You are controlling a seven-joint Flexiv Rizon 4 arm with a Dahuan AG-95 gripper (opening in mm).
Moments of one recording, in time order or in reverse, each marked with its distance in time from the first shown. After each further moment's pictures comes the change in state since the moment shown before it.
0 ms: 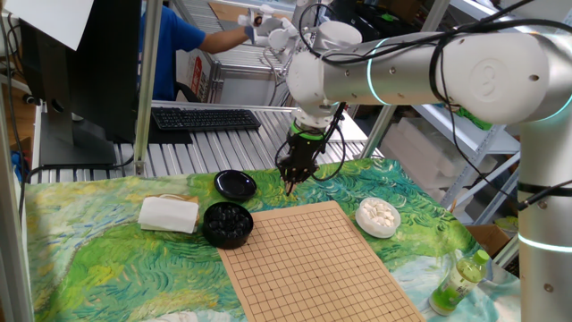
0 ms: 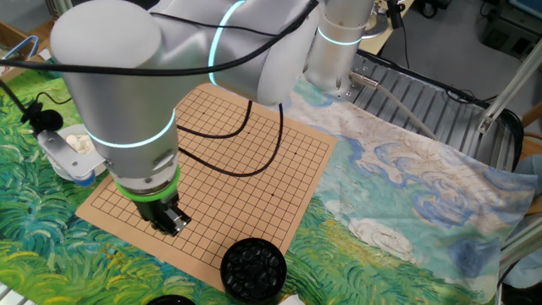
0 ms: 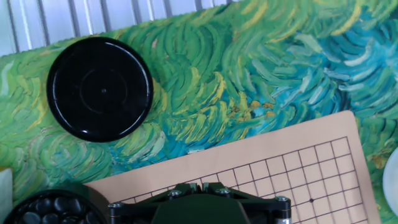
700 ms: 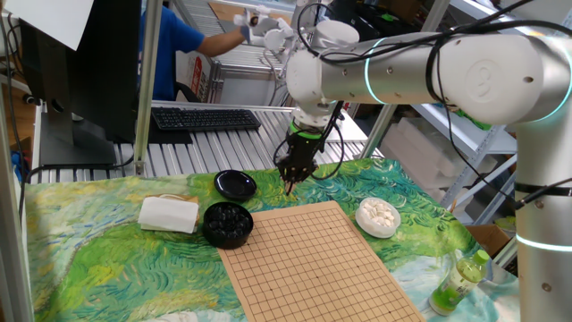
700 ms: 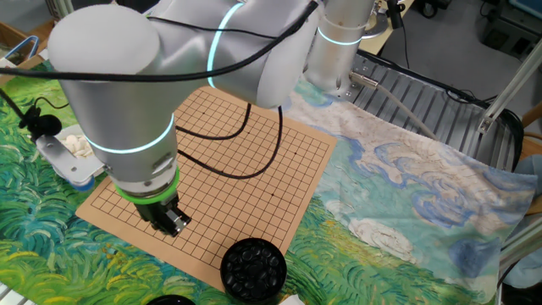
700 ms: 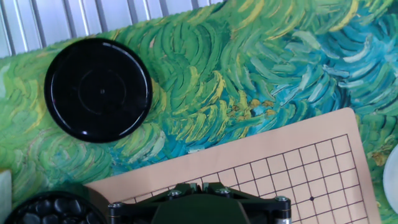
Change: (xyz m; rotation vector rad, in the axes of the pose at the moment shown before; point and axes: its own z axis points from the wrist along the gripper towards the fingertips) arm 0.003 -0.001 -0.001 -0.010 0.035 -0.037
